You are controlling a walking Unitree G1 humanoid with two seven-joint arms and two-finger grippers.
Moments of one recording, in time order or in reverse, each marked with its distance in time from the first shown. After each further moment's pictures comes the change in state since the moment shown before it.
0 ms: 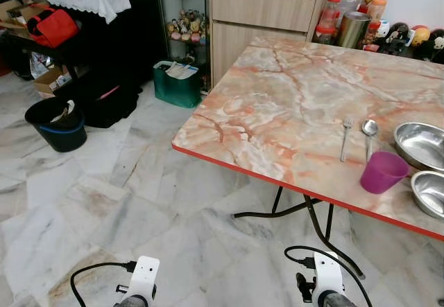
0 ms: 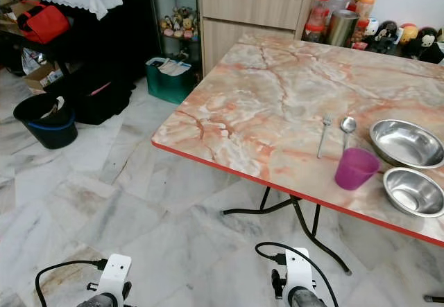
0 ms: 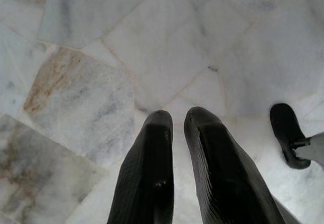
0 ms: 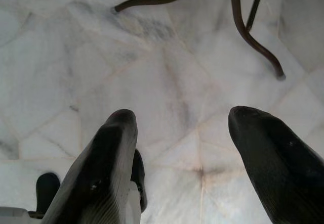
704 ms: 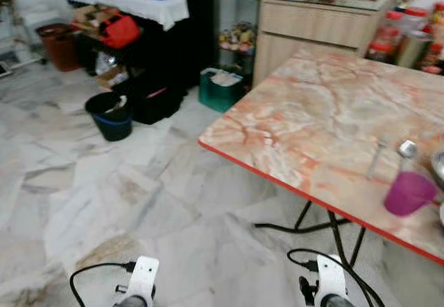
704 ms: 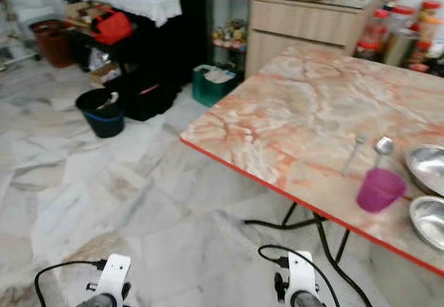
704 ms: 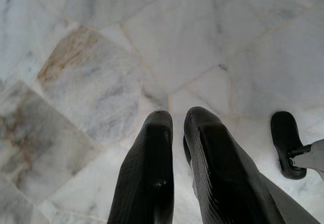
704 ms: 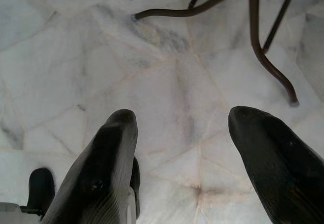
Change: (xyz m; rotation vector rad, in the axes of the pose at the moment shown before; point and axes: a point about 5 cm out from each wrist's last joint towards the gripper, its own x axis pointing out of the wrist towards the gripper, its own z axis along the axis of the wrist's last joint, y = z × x) left arm 0.000 0.002 -0.002 0.005 0.005 0.001; right arm -0.001 -0.002 -0.004 0.017 0.007 -0.013
